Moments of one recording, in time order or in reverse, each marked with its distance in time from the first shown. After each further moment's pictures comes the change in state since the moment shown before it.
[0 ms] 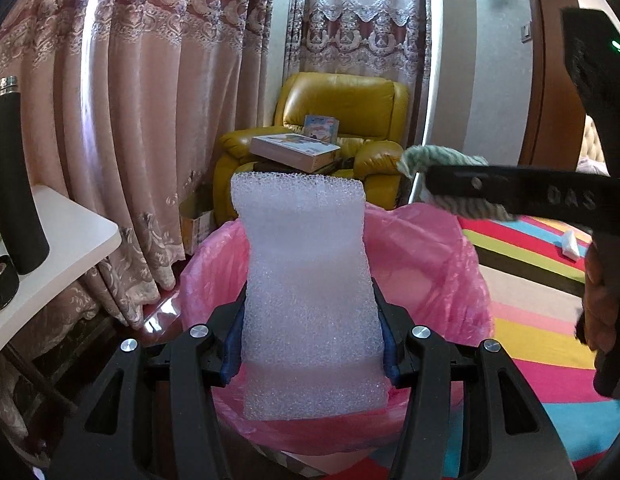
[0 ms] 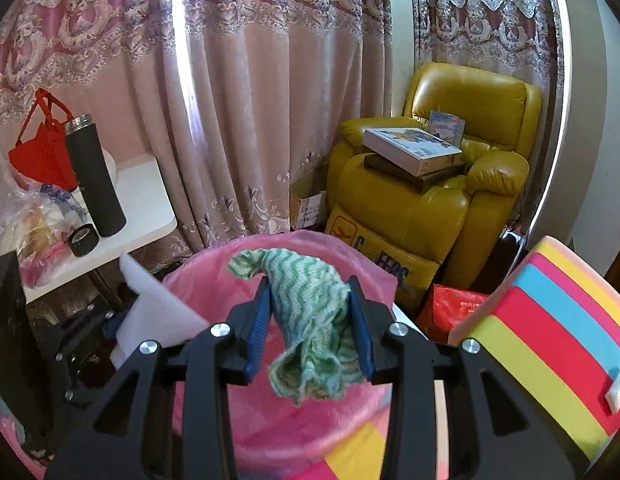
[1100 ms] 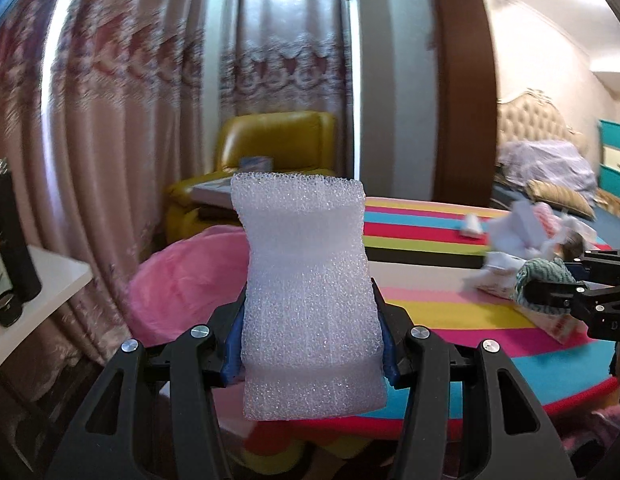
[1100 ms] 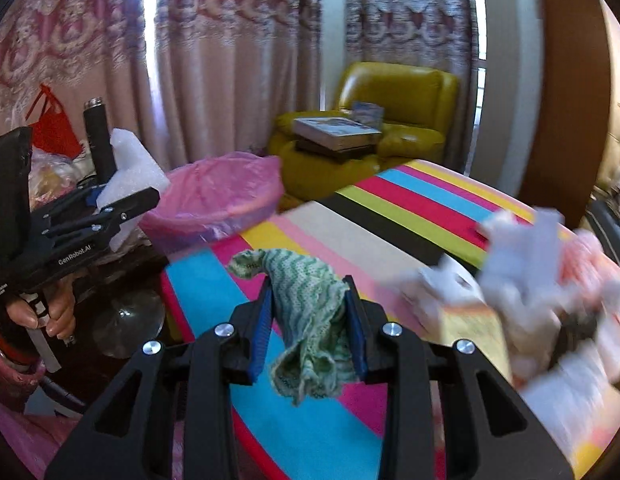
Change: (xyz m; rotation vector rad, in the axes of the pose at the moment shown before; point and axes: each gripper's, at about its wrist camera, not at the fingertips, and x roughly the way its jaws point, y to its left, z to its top) left arm -0.108 -0.092 -0.035 0.152 -0.135 -0.142; right arm -0.229 -0.043 -0.189 0.071 -0.037 -0.177
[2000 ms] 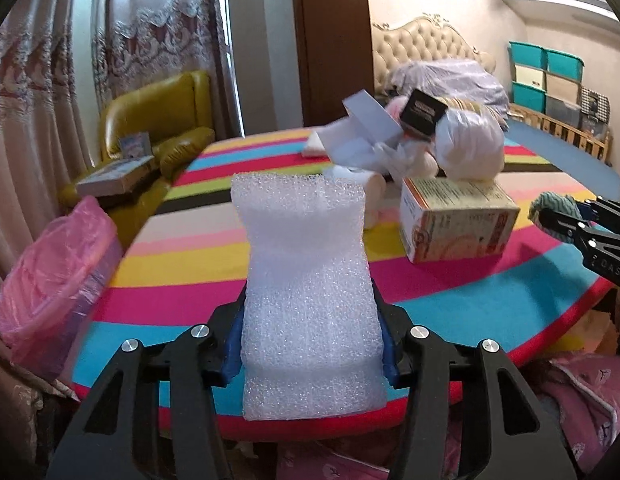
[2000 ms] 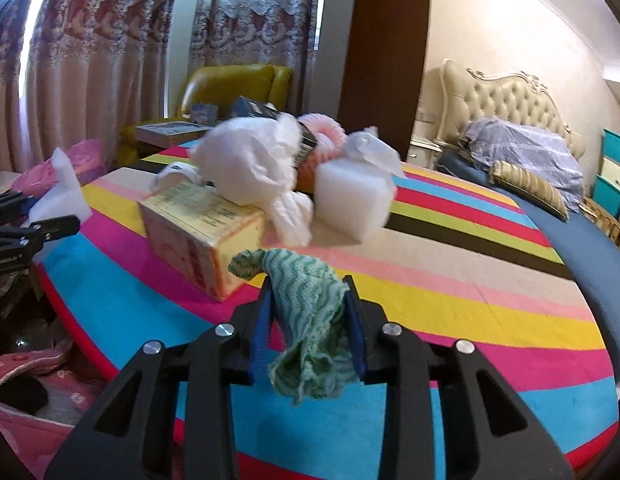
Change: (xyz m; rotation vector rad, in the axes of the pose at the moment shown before) left arm 0.025 -0.175 -0.046 0.254 0.180 -0.319; right arm -0.112 -0.116 -0.154 0.200 -0.040 -0.525
